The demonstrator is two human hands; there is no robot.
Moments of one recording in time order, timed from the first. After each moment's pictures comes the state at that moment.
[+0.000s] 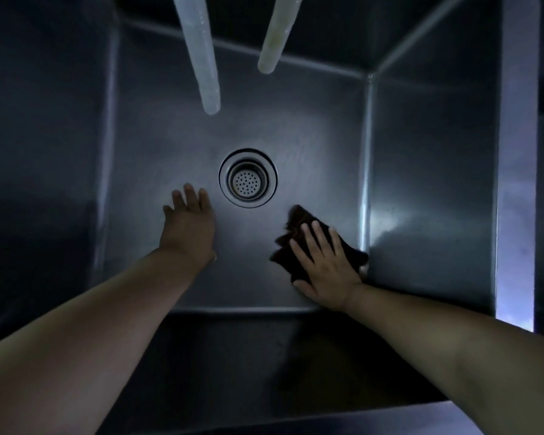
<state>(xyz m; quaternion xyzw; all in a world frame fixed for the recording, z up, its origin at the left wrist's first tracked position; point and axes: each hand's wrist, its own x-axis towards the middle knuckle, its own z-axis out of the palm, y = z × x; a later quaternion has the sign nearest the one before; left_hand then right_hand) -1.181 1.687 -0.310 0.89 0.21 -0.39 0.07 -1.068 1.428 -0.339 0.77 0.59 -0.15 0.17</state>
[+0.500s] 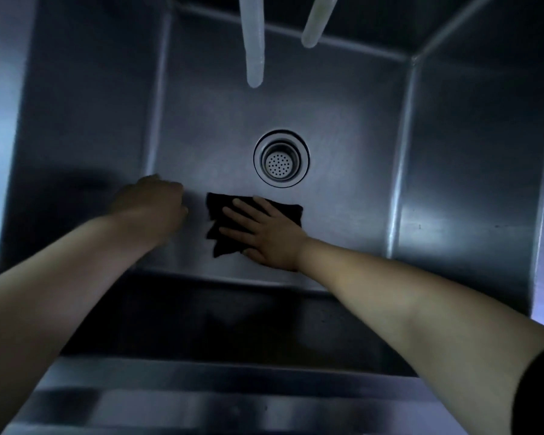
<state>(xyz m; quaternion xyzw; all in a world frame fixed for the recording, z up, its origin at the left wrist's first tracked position) -1.245 1.747 -0.255 0.87 0.31 -0.35 0.12 -1.121 1.551 -0.357 0.62 0.76 -0.19 0.05</state>
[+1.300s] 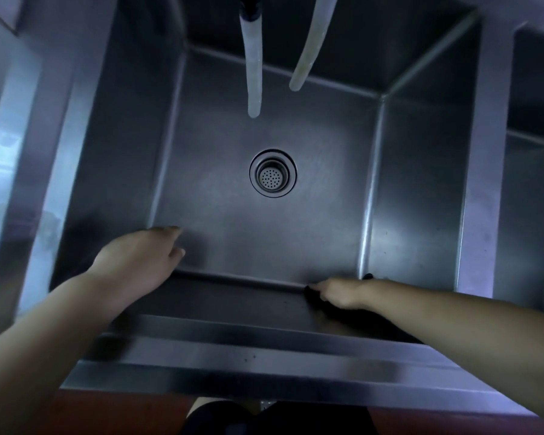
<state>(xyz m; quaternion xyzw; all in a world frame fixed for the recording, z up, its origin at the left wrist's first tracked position) -1.308 1.704 -0.181 0.88 0.33 -0.28 0.21 -1.099 1.436 -0.250 0.70 0.31 -0.62 0.19</state>
